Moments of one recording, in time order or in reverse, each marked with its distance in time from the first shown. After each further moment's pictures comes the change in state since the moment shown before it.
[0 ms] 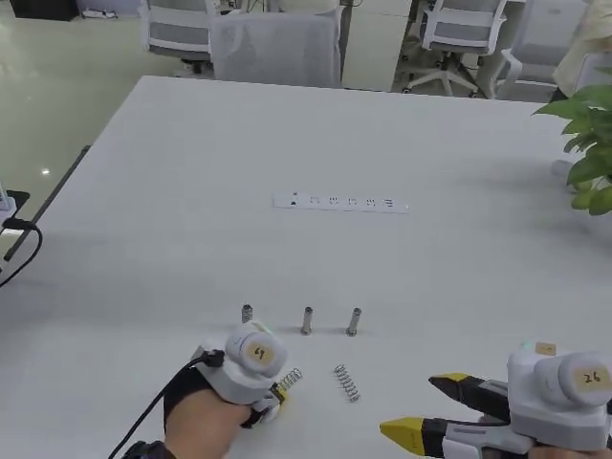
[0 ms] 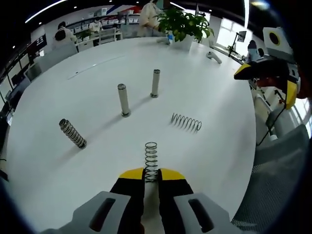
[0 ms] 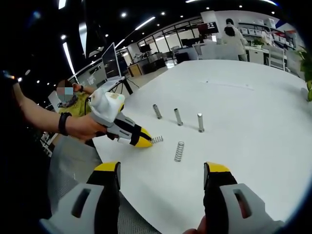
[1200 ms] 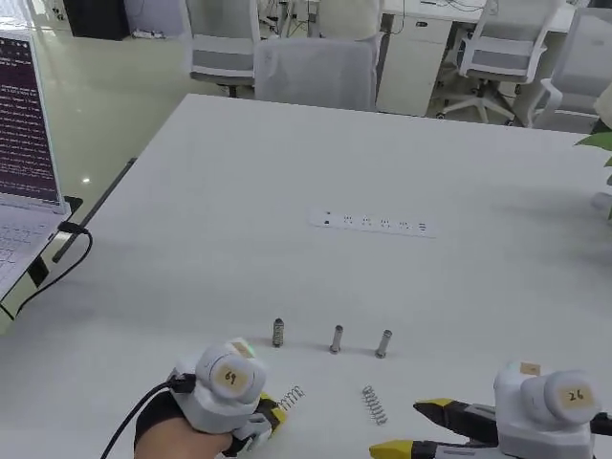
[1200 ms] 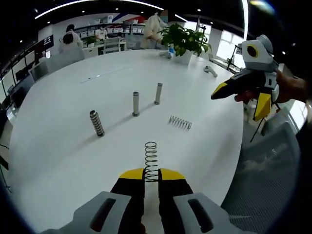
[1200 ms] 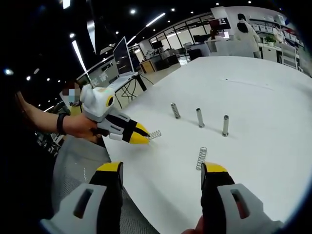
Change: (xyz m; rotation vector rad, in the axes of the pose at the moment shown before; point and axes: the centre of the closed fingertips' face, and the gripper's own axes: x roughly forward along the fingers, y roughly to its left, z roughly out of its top) left arm -0.063 0.010 -0.015 -0.069 -0.123 -0.016; right arm 0.038 0.035 0.007 -0.017 0.033 0.127
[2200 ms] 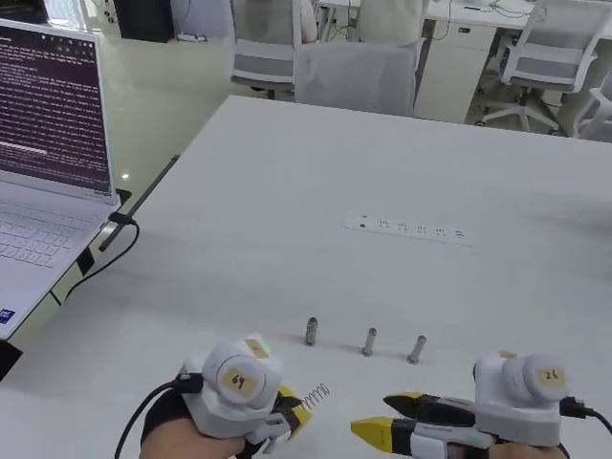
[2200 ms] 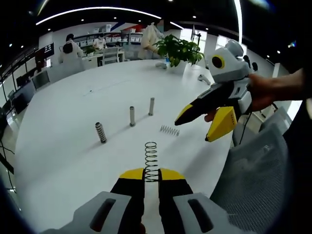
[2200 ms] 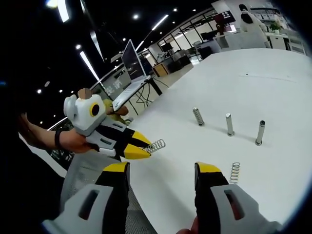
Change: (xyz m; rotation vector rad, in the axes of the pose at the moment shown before) left arm -0.037 -0.016 0.013 0.026 -0.077 -0.011; right arm 0.054 0.033 0.020 0.079 -0.028 0.176
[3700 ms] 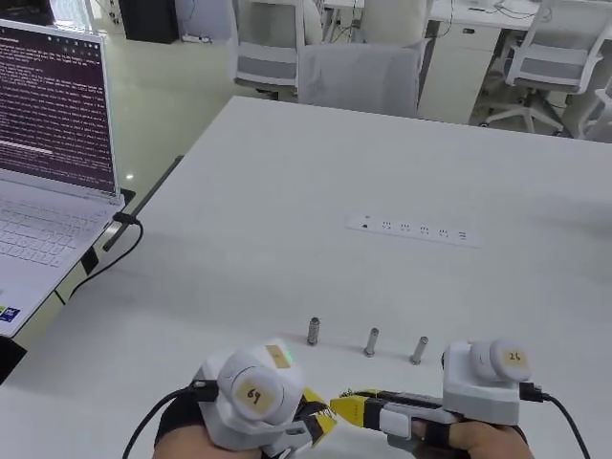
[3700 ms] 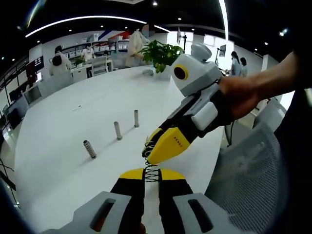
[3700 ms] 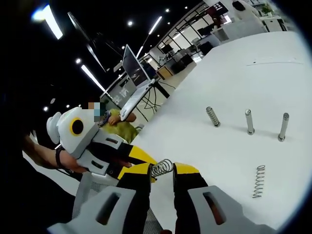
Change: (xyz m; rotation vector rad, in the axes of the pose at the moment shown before) left arm -0.003 -0.028 0.023 0.097 -0.052 -0.058; right arm 0.027 0.015 0.012 0.129 -0.029 0.094
